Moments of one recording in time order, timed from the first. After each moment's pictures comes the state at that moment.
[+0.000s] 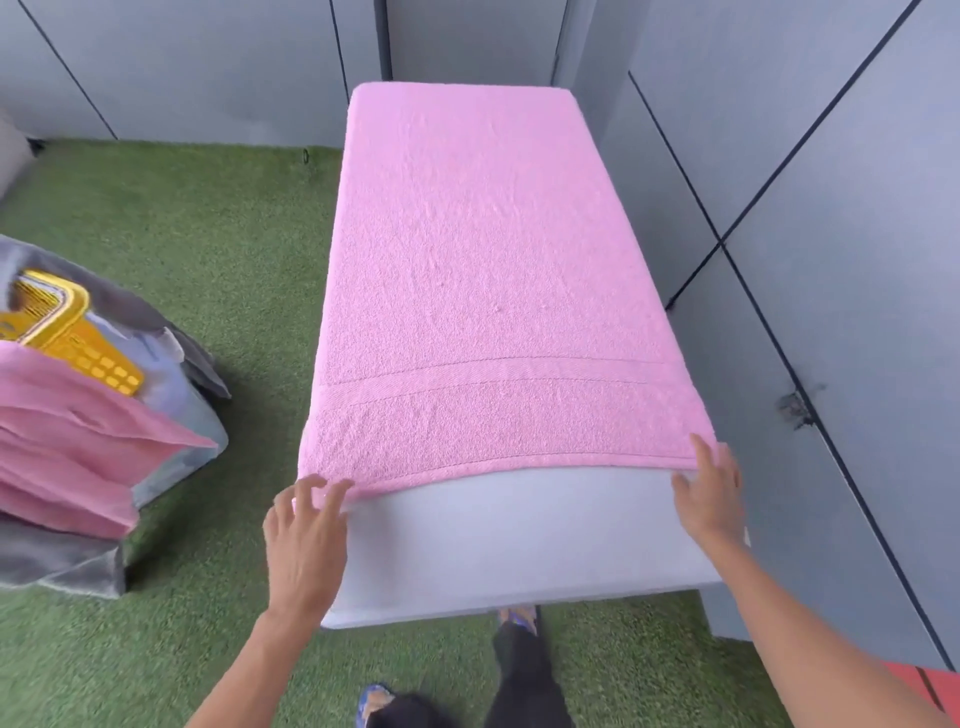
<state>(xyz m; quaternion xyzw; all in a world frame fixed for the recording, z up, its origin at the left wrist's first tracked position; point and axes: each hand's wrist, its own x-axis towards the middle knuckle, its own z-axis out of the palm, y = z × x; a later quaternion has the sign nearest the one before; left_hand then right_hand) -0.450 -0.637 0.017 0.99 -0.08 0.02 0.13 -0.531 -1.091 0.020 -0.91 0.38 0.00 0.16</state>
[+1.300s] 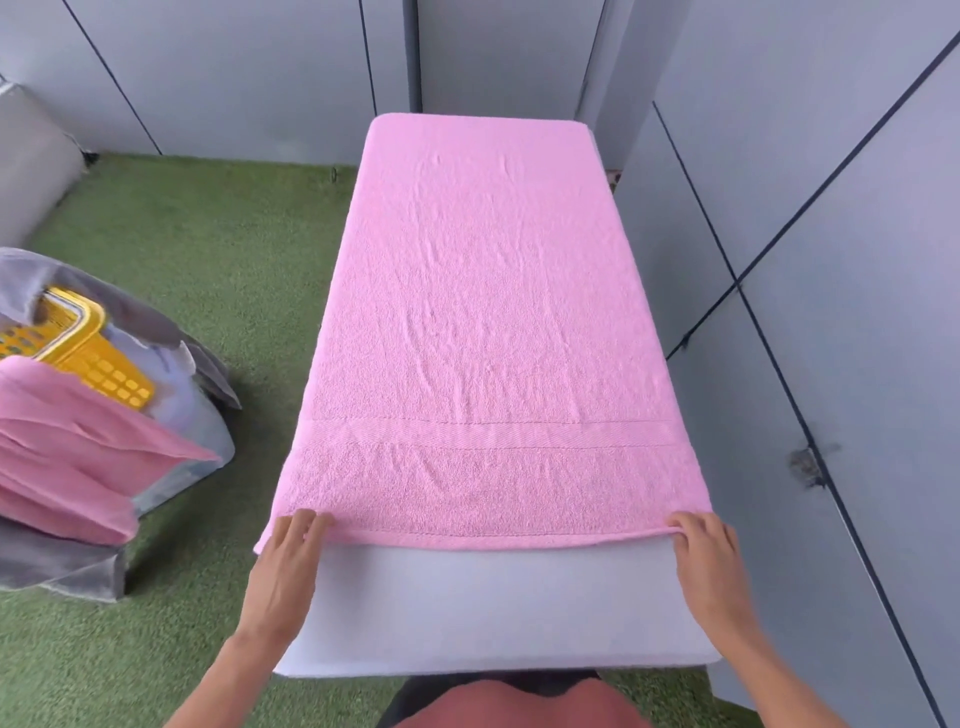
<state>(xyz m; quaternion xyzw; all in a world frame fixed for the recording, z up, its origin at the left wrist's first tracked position) -0.433 -0.652 0.016 0.98 -0.14 -0.05 0.13 -0.540 -1.127 0.021 -0.96 0.25 -0.01 0.15</state>
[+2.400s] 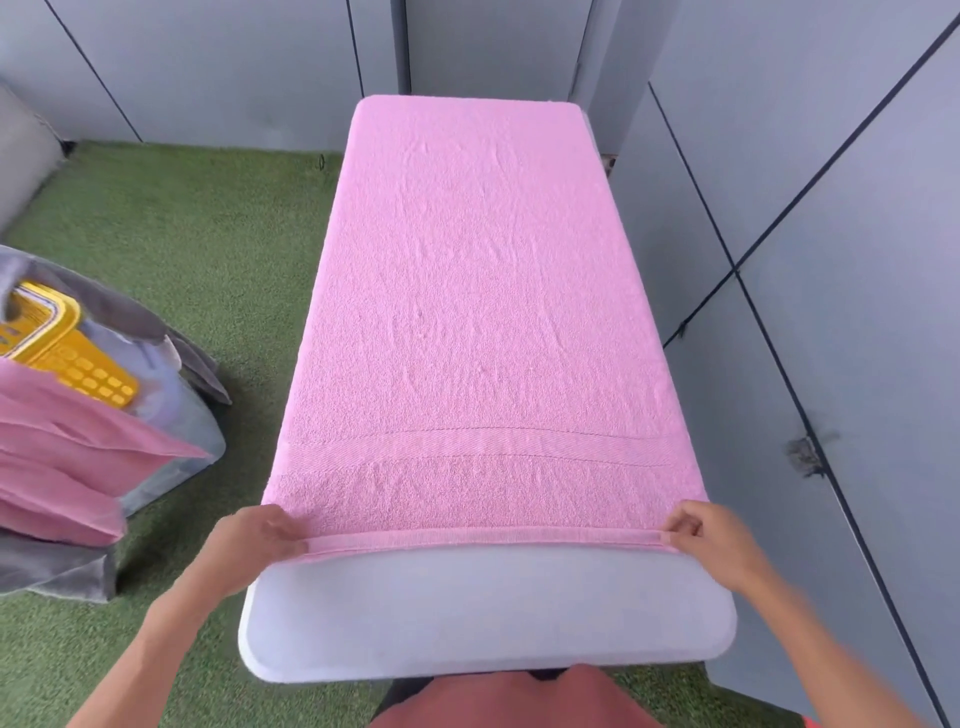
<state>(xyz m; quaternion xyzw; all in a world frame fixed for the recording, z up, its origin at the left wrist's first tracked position) -0.377 -0.621 0.046 0.92 0.02 -0.30 0.25 -0.512 -1.164 0.045 -0.91 0.23 0.16 0.29</state>
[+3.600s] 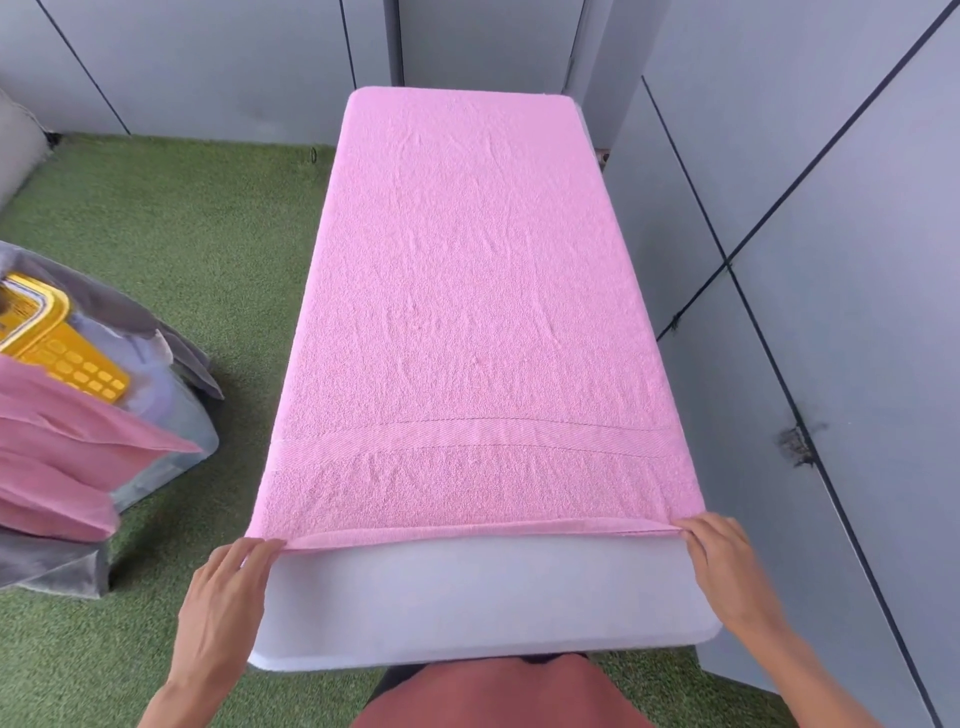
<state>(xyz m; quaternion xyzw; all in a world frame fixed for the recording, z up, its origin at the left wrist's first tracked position) -0.459 -0.615 0.015 0.99 -0.09 0.01 0.09 -0.564 -1.153 0.027 -0.98 0.14 -0.01 0.13</state>
